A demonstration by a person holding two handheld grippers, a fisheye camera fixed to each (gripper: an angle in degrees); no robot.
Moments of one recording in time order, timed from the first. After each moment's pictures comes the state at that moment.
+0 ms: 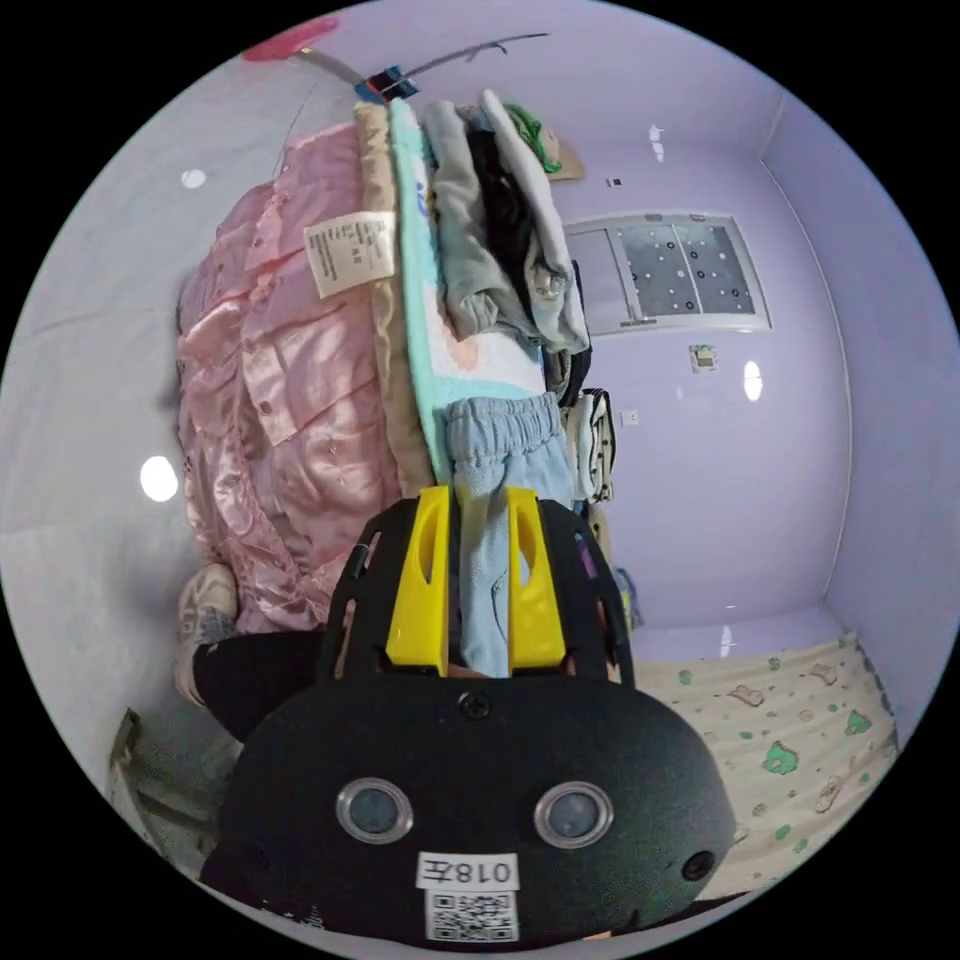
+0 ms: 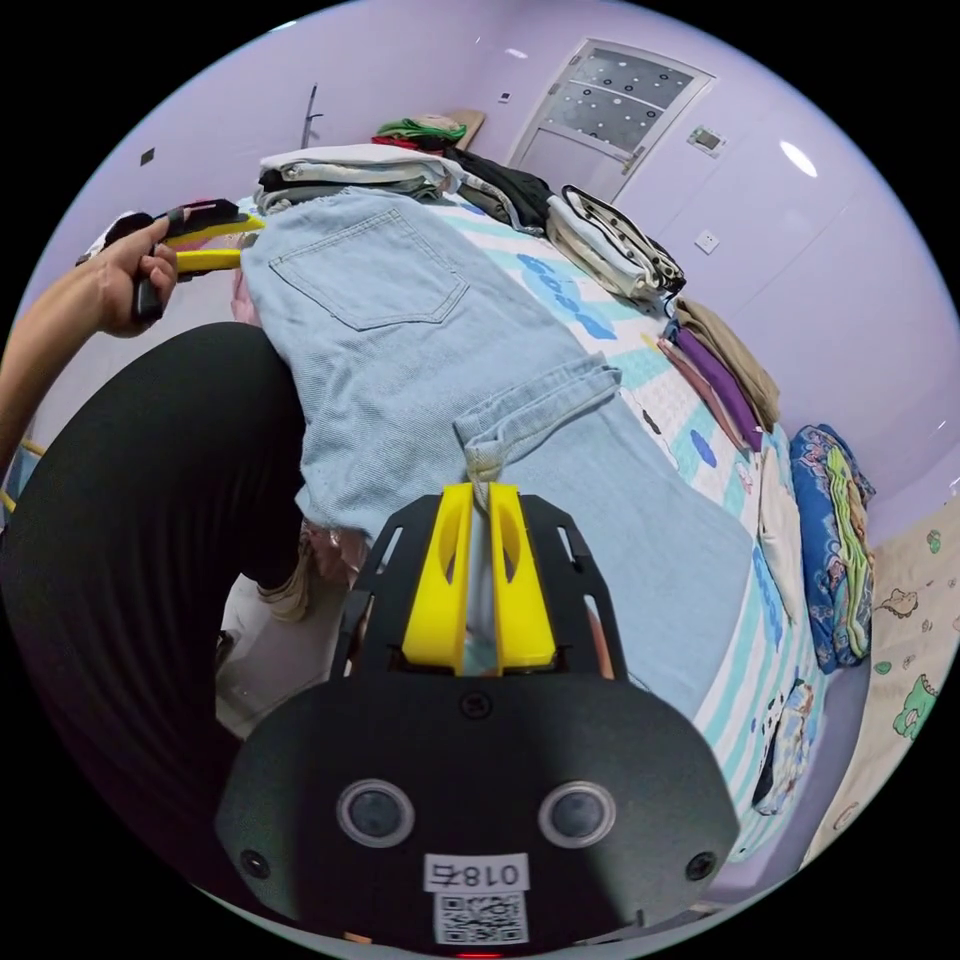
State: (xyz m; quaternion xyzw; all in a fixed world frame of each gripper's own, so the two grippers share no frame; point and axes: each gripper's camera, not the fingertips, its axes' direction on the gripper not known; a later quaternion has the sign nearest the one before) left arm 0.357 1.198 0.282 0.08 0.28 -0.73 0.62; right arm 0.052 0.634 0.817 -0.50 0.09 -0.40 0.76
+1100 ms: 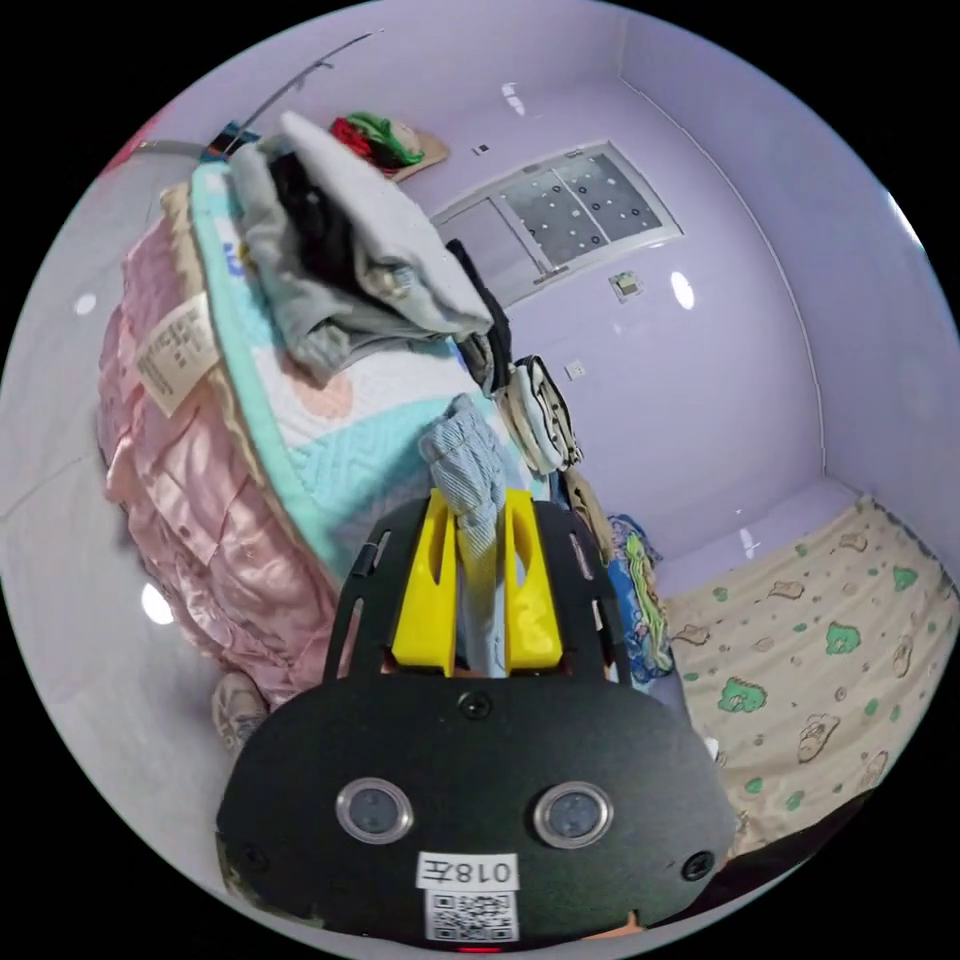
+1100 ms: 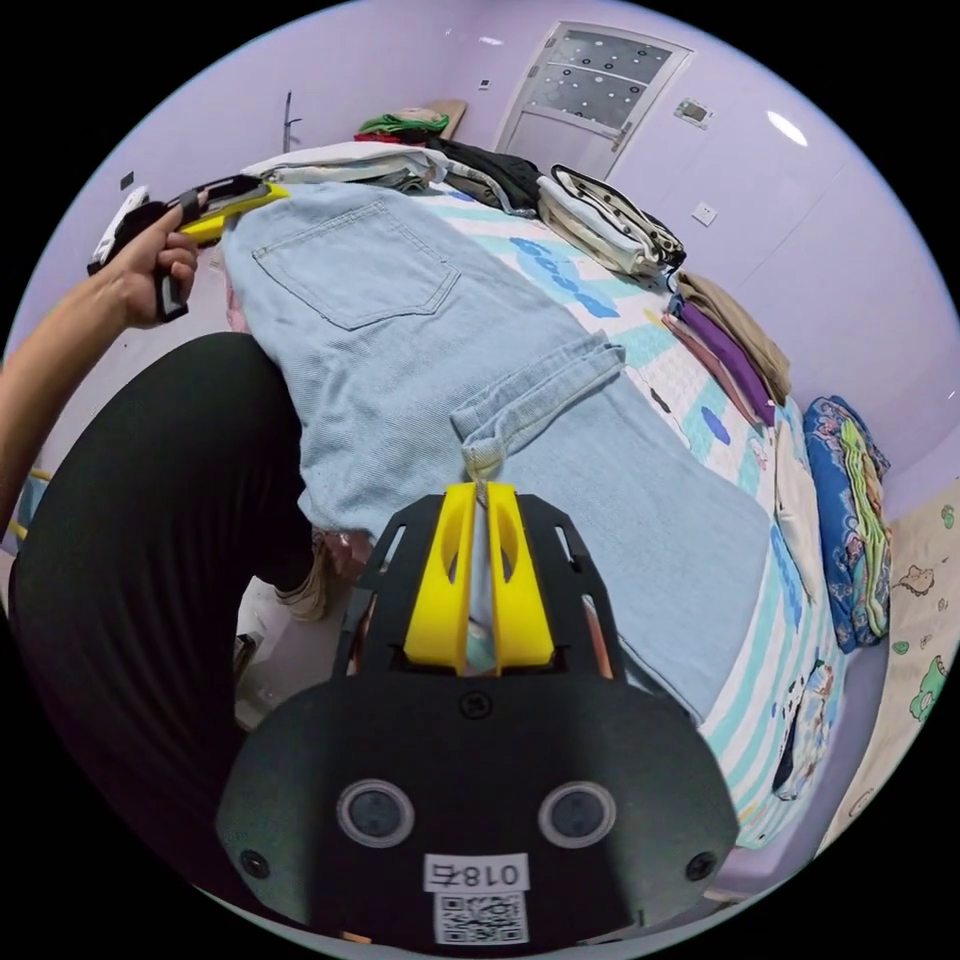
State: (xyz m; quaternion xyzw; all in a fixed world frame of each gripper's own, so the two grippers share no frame) left arm 0.378 1.056 0.243 0.14 0.28 -0.61 0.73; right arm 0.050 0.565 0.818 -0.52 0.09 -0.37 0.76
